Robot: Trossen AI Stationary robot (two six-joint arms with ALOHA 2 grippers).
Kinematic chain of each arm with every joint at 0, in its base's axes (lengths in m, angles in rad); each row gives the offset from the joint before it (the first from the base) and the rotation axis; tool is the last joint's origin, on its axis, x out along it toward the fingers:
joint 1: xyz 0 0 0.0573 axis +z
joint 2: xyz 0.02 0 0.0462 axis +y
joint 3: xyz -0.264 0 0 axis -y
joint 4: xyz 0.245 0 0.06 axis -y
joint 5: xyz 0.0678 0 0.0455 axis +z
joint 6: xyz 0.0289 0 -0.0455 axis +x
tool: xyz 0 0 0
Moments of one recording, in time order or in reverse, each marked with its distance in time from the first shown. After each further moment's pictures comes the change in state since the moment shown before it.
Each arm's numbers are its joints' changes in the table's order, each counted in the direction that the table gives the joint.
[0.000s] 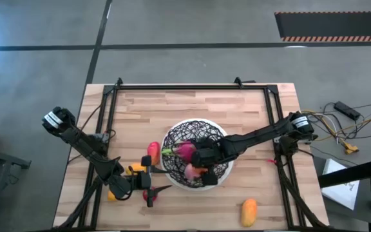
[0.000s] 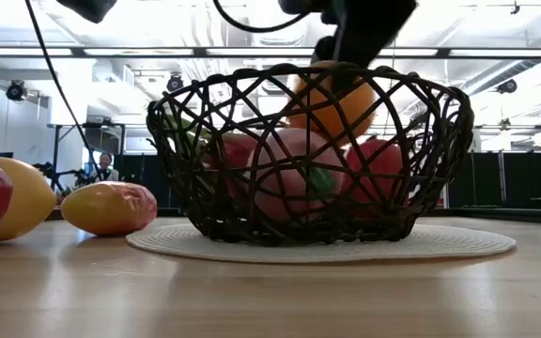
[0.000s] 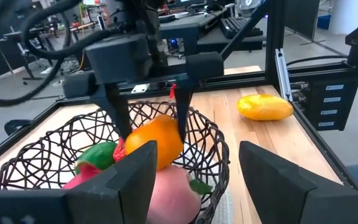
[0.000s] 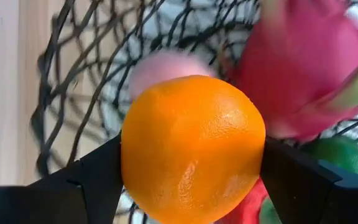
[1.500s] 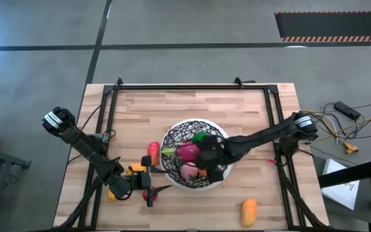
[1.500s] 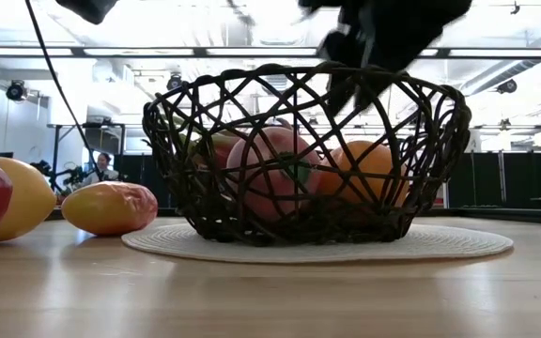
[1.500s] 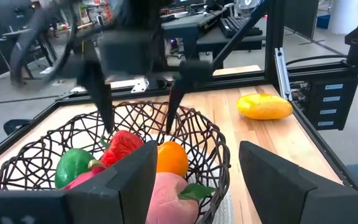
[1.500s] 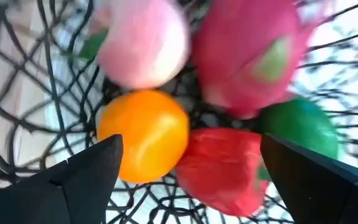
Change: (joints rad) left arm 0.000 0.000 -0.004 0.001 -0.002 -0.002; right arm 0.048 -0.042 -0.034 -0.059 -0.189 -0.123
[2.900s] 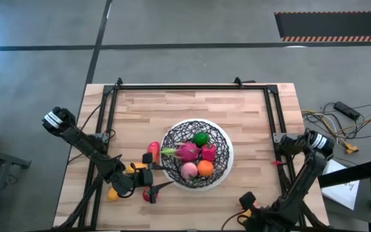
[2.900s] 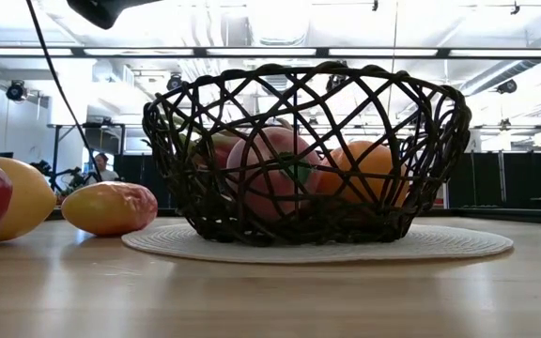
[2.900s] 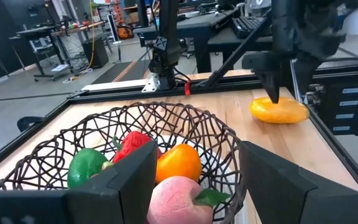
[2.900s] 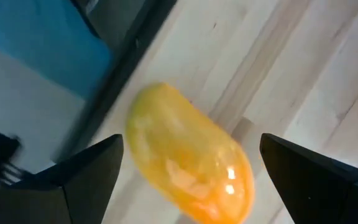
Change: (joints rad) left arm 0.040 0.000 0.005 0.001 0.005 0.002; right arm 0.731 0.055 -0.132 0.031 0.049 0.323
